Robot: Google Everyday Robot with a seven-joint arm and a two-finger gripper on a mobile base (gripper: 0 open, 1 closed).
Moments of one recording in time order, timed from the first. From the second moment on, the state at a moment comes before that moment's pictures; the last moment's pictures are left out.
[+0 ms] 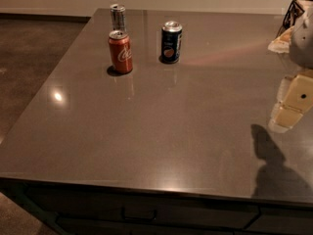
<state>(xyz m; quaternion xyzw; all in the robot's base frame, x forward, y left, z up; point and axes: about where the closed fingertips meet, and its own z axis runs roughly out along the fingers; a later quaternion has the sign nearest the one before) 0.438 -0.217 0.976 -0.60 0.78 -0.03 0.16</state>
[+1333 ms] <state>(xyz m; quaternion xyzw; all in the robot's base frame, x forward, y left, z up) 0.560 -0.200 0.983 -0.53 0.81 0.01 0.25</state>
